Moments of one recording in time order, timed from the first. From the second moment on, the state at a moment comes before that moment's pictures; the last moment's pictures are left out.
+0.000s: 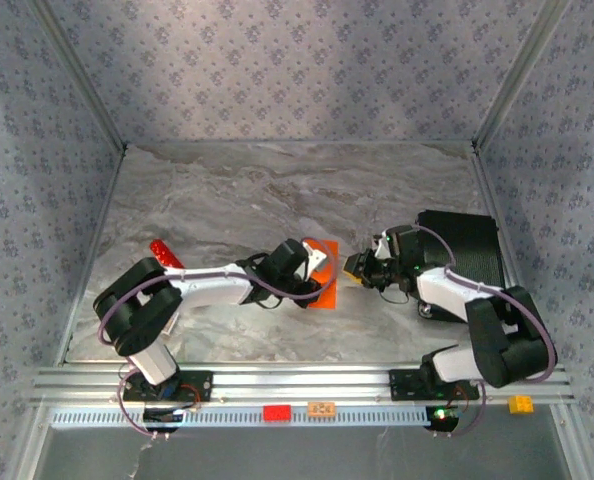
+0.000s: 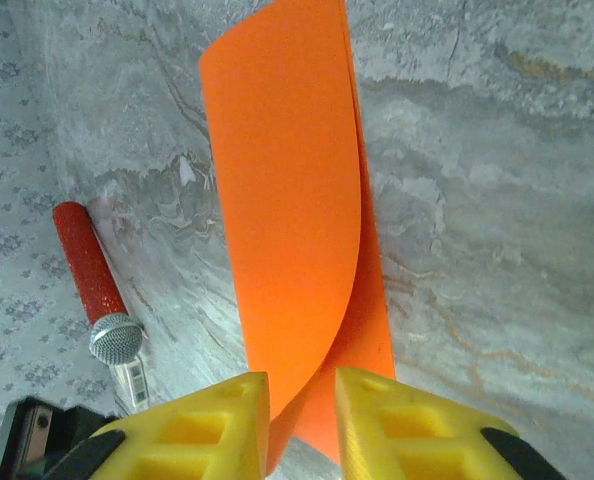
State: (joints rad) left arm -0.94 1.66 0.86 -0.05 0.26 -0.37; right arm 0.32 1.35 0.51 0.01 -0.59 0.90
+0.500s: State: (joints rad) left arm -0.88 1.66 0.83 0.01 0.40 -0.44; right arm 0.49 1.41 0.47 0.11 -0.55 0.98
